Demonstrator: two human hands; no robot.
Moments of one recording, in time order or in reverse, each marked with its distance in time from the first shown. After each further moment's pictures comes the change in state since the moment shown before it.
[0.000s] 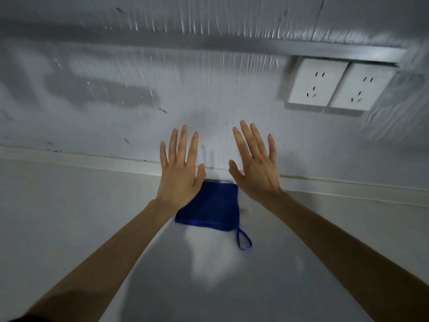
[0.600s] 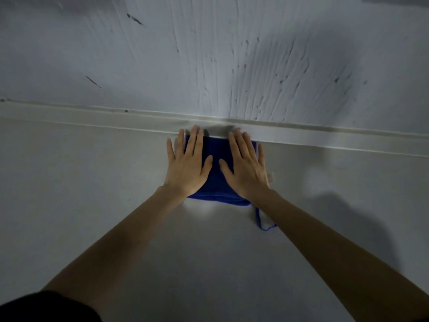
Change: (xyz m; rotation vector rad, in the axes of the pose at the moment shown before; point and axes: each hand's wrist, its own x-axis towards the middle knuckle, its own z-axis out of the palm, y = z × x) left_hand -0.045 -0.034 0.128 -0.014 -0.548 -0.119; right_hand -0.050 -0.003 0.151 0.181 -0.474 0.247
